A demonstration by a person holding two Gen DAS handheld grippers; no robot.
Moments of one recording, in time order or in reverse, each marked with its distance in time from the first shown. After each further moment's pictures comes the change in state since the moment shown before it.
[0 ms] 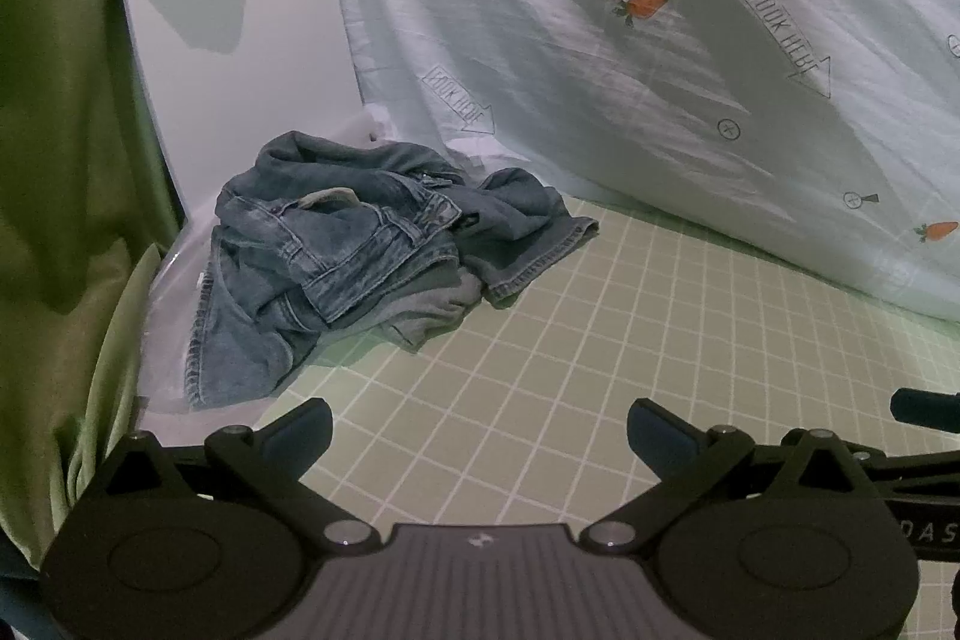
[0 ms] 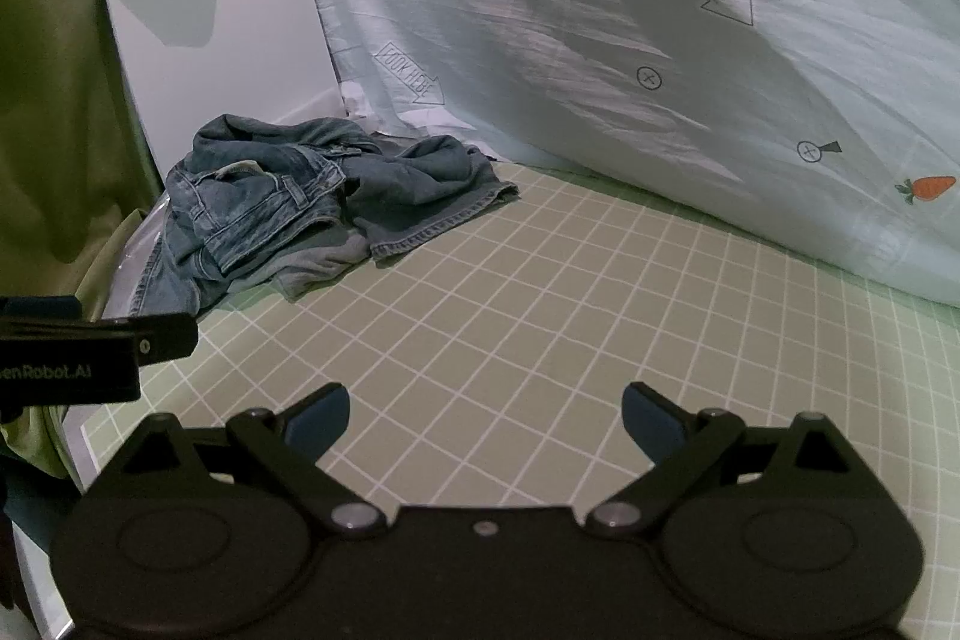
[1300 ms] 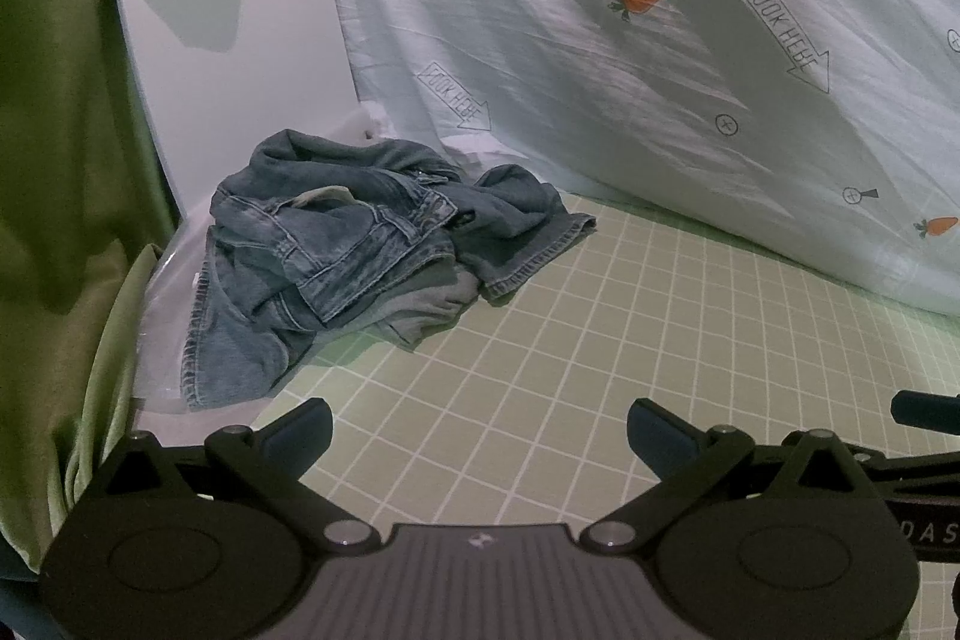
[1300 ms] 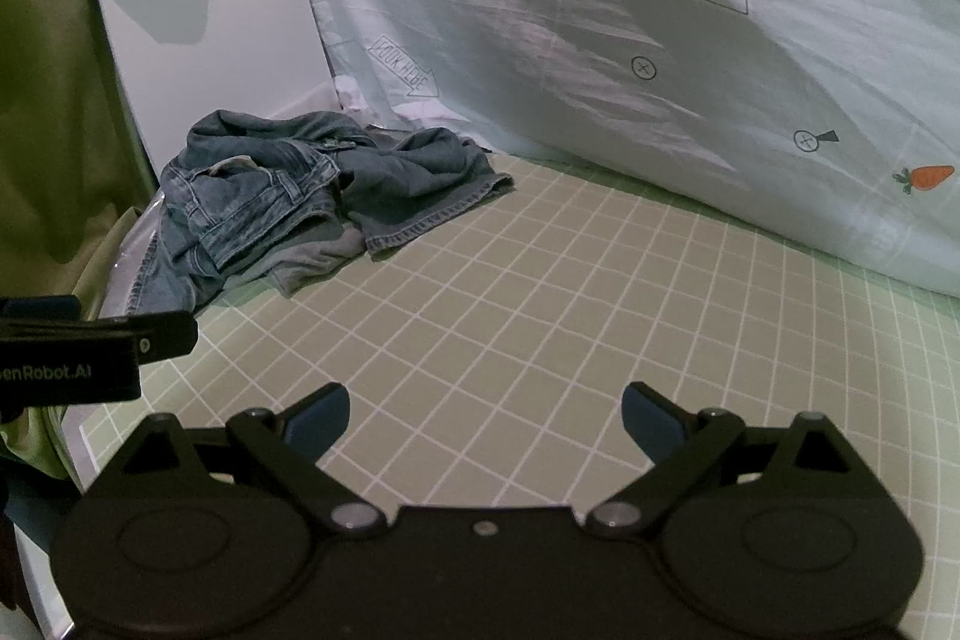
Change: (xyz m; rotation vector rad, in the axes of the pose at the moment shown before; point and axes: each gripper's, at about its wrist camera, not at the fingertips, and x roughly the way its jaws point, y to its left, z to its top) left arm 0.002 -0.003 0.004 0.010 0.007 -0.013; right arm 0.000 -0.002 -0.003 0.010 0.015 -0.004
